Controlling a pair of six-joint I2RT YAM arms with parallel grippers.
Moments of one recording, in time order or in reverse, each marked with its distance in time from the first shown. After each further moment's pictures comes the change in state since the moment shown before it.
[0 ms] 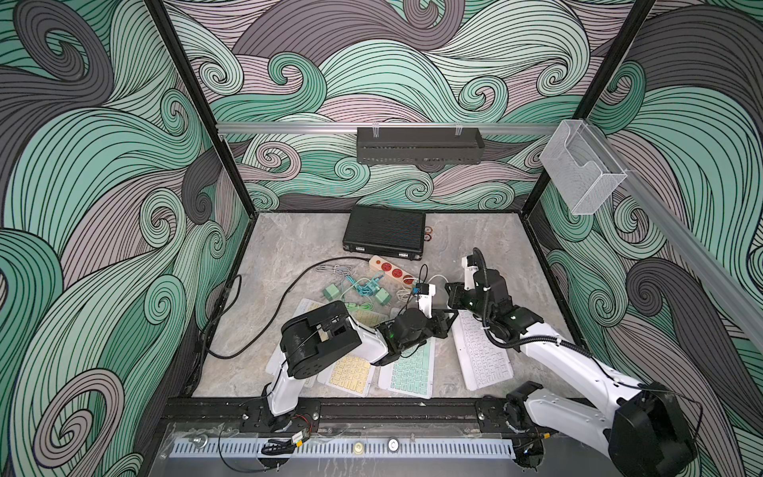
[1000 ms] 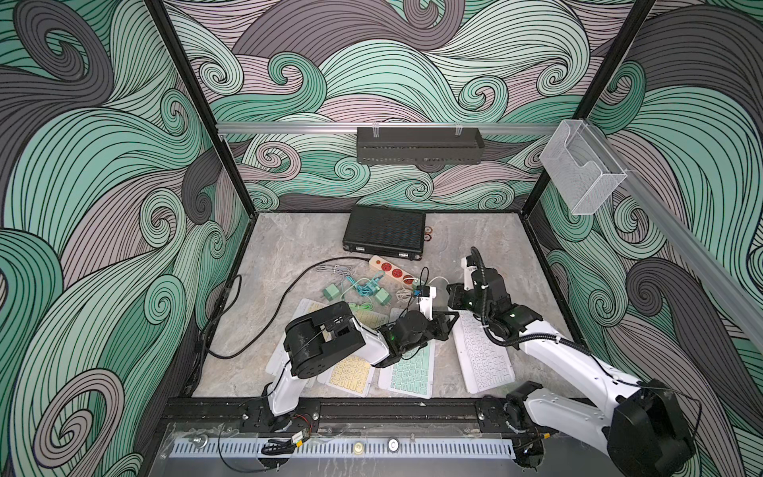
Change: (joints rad) left arm -0.012 0.024 0.000 0.022 -0.010 -0.008; right arm -0.010 0.023 0.027 -0.056 0.003 -0.005
